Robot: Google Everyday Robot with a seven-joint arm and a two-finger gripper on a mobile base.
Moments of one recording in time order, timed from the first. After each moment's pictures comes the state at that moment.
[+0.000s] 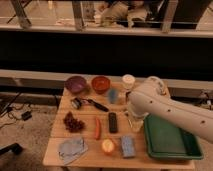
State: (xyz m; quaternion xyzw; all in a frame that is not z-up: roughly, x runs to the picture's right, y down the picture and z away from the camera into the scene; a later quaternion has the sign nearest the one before) arm 0.122 0.140 0.718 -0.26 -0.04 -0.05 0.96
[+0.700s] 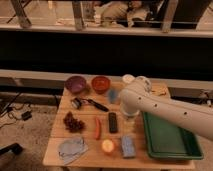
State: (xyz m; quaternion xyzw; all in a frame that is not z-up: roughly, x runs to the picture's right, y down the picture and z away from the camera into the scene) arm 0.101 0.151 0.733 -0.29 -0.04 -0.02 0.96
